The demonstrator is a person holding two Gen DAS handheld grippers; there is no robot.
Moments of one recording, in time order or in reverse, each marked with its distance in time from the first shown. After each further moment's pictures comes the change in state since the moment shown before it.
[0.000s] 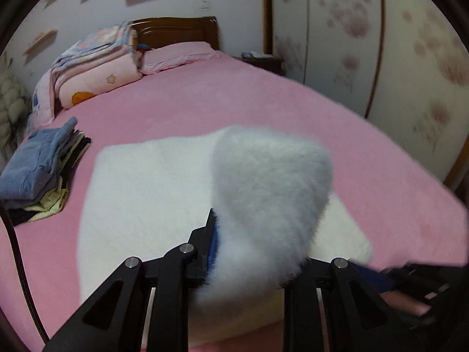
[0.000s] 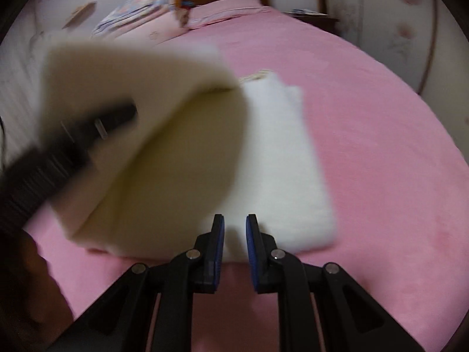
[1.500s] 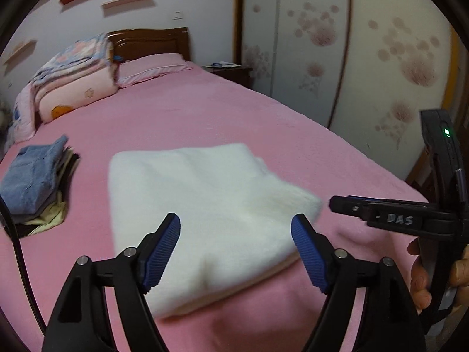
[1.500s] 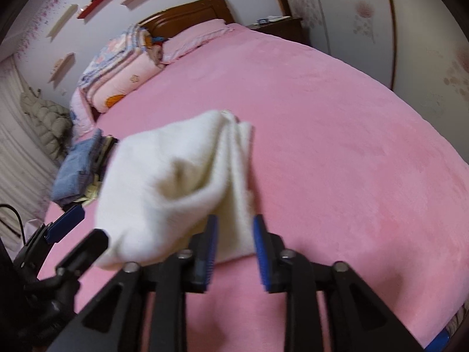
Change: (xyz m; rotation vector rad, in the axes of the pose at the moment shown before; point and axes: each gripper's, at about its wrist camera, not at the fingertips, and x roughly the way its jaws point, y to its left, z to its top) left arm -0.085 0.025 0.010 -0.013 -0.041 -0.168; right arm -0.061 -0.053 0.027 0.150 -0.101 0.112
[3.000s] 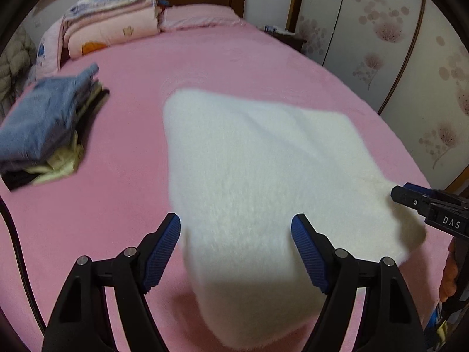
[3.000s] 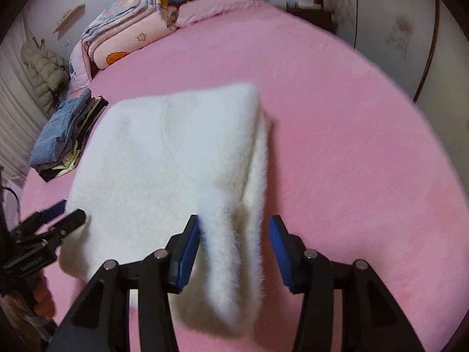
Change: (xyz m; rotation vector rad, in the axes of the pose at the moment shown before) left arm 0.074 0.098 0.000 -0.183 0.161 0.101; right arm 0.067 0.032 0.037 -0.228 0.093 -0.136
